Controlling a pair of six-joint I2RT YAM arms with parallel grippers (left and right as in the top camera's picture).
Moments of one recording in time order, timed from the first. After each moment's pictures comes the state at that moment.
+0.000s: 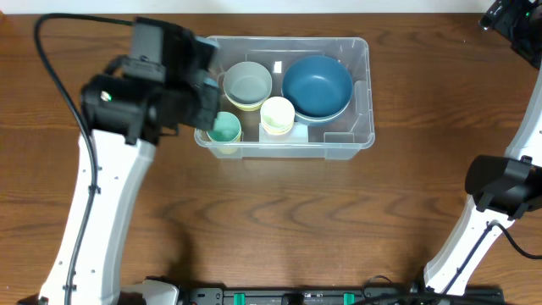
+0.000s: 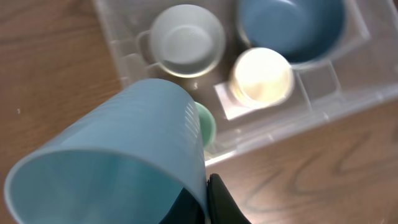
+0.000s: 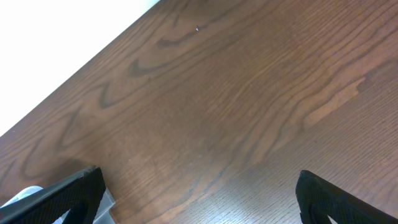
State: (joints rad) left arm -0.26 1.49 1.74 -1.27 0.11 0.08; right arm -0.30 2.25 2.68 -1.46 0.01 0.42
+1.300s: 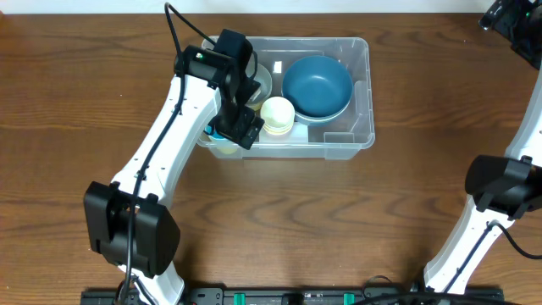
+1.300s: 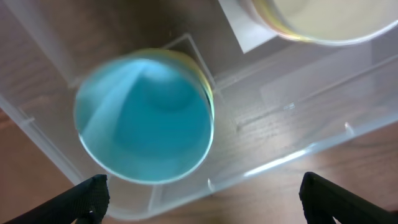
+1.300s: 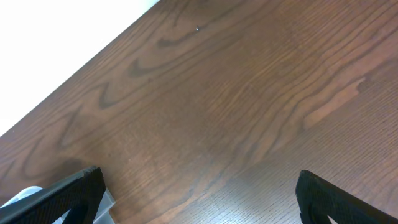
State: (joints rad) left arm -0.36 1.85 1.72 -1.37 -0.01 0.14; right arm -0.30 2.25 2.68 -1.46 0.01 0.42
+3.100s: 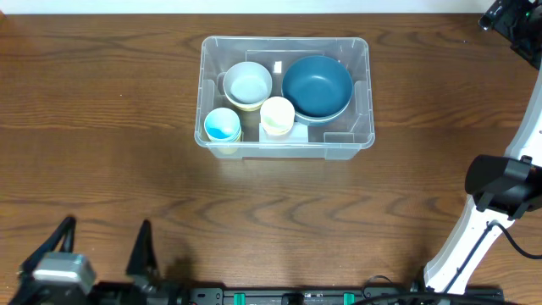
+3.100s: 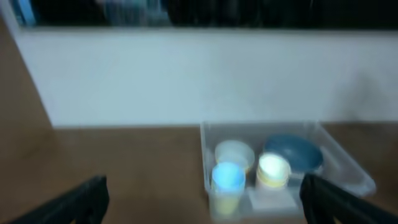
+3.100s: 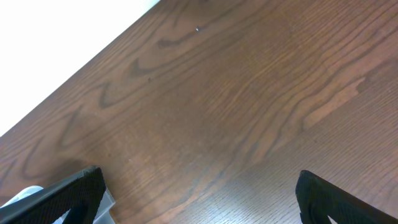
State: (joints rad) left arm -0.09 0.29 1.22 -1.00 0.01 -0.05; right arm -0.30 2.25 2.68 -1.46 0.01 0.42
